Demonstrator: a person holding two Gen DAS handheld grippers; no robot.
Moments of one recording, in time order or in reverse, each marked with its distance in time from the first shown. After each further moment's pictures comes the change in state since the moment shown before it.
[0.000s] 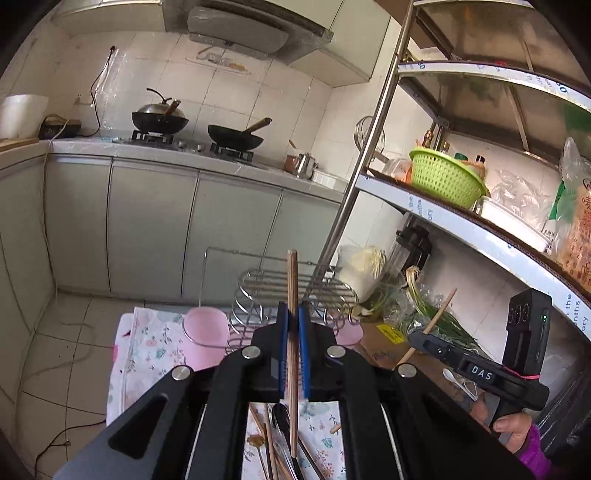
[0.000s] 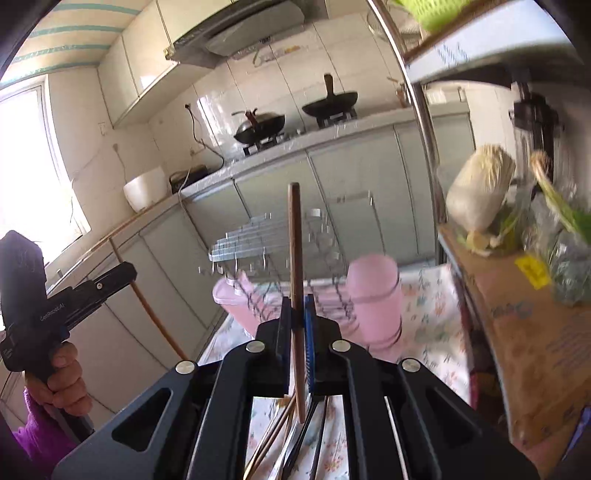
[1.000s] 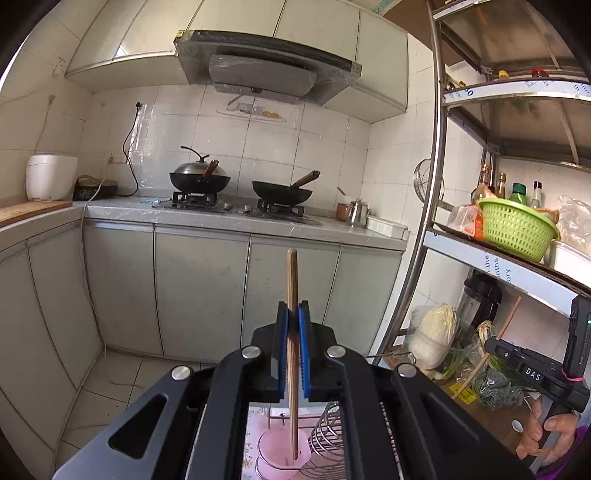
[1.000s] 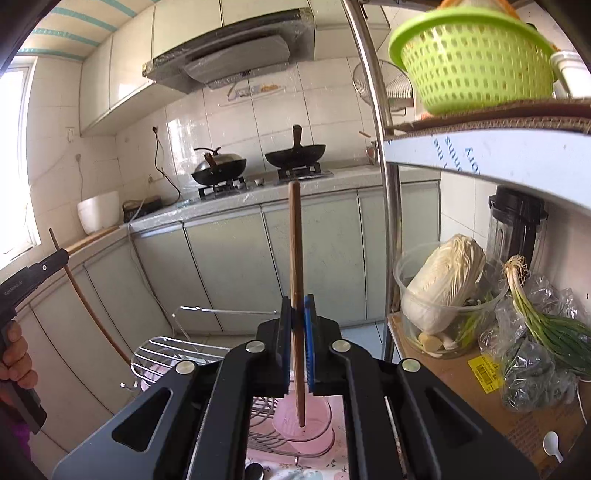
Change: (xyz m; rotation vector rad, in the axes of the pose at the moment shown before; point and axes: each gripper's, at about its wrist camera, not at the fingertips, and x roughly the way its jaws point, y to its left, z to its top) left arm 0.057 0.039 0.086 0.082 -0.140 0.230; right arm 0.046 -0.024 0.094 -0.104 -0.134 -0.214
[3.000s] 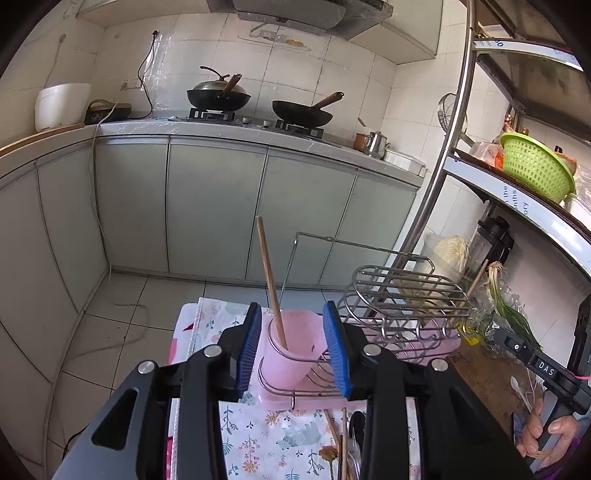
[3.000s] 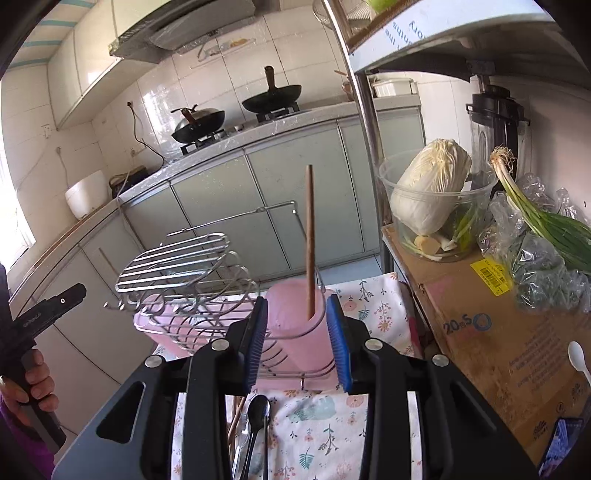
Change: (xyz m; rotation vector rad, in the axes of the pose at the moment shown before) left arm -0.010 0.020 -0.093 -0.081 0.253 0.021; right arm -0.014 -0.011 -0.081 0.124 0.178 -0.008
